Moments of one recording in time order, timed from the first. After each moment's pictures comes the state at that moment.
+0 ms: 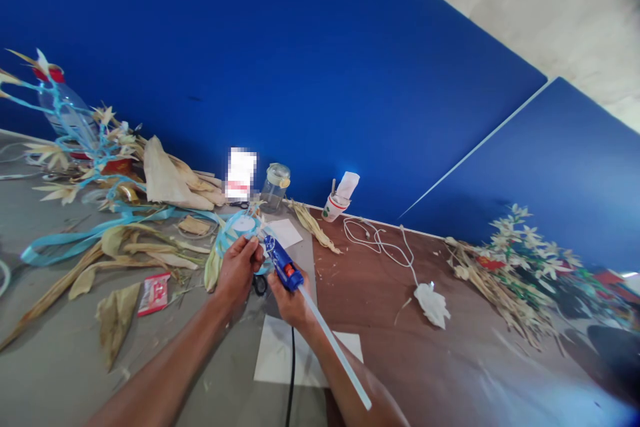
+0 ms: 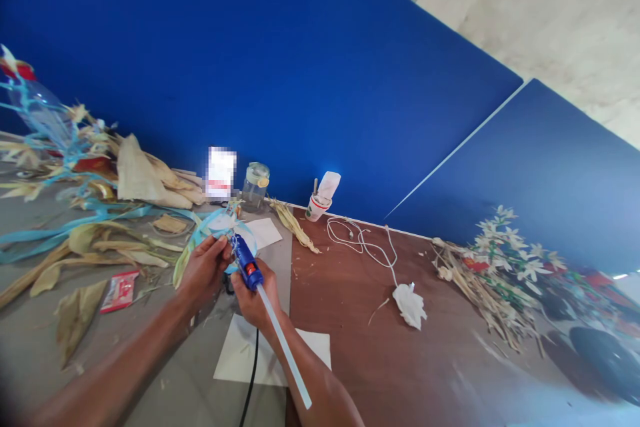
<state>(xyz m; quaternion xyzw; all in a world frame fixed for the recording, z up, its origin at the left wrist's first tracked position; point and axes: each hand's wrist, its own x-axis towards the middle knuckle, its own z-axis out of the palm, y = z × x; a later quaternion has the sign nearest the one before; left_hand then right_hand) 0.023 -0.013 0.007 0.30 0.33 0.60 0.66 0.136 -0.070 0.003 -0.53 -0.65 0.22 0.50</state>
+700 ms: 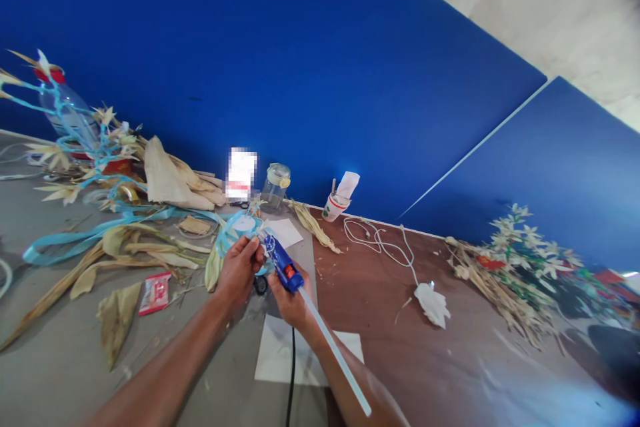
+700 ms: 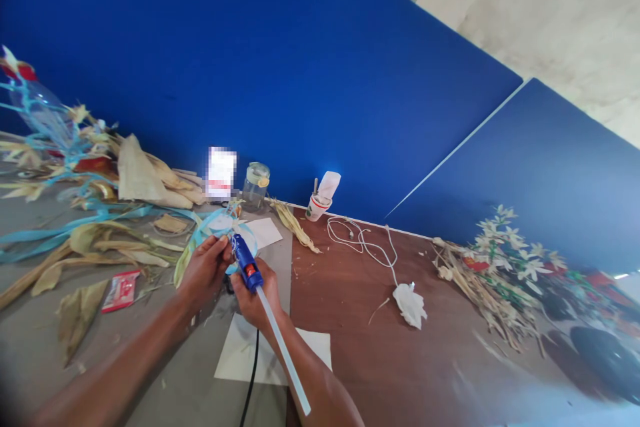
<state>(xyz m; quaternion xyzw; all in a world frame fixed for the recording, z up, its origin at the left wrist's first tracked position) 0.023 -0.016 0.013 0.29 0.32 0.59 0.68 0.135 -0.073 0.012 -0.51 -0.67 0.21 0.50</state>
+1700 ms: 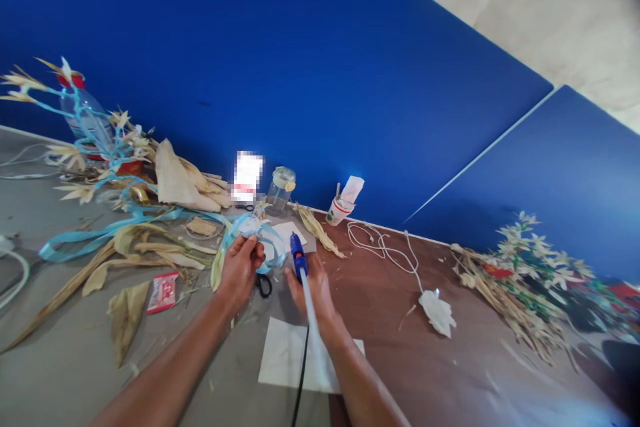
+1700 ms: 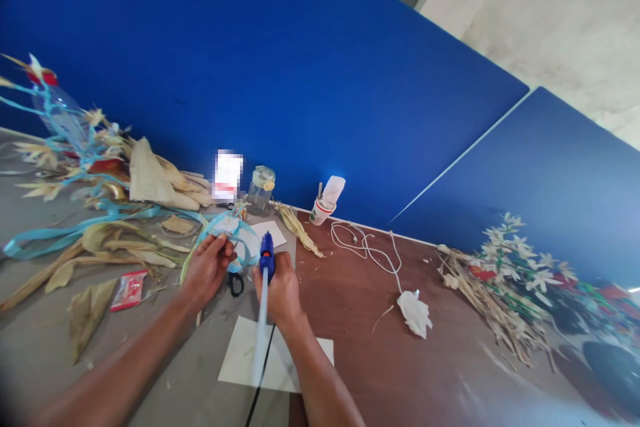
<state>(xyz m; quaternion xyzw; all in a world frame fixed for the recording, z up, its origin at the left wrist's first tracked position) 0.018 -0.008 0.012 0.26 0.33 0.63 0.65 0.161 -0.065 0.010 -0.63 -0.66 0.10 0.39</state>
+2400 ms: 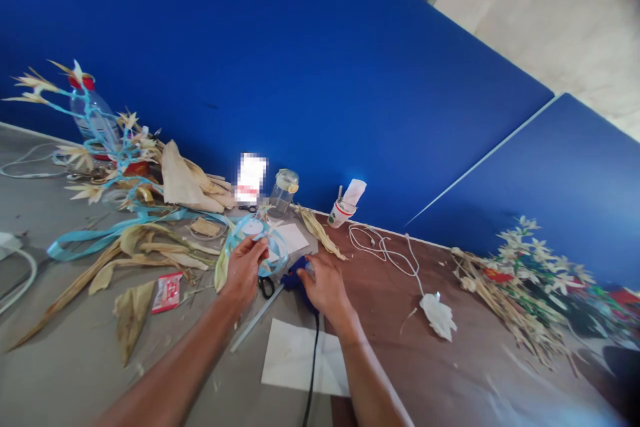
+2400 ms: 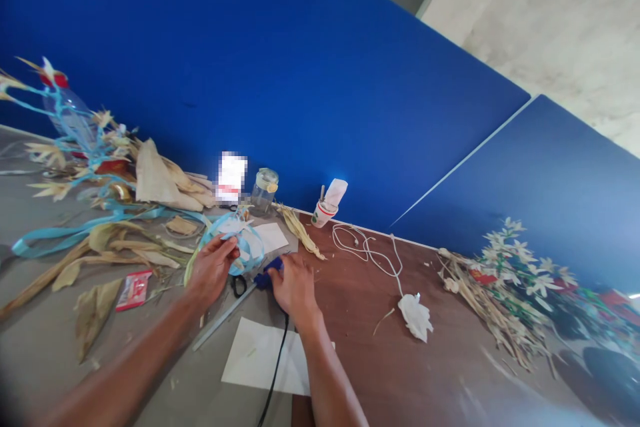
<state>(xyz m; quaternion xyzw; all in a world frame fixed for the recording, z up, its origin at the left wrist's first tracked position) 0.021 -0.005 0.008 0.23 0.36 0.65 0.63 0.178 -0.060 0.027 -0.69 -0.69 0.08 0.21</state>
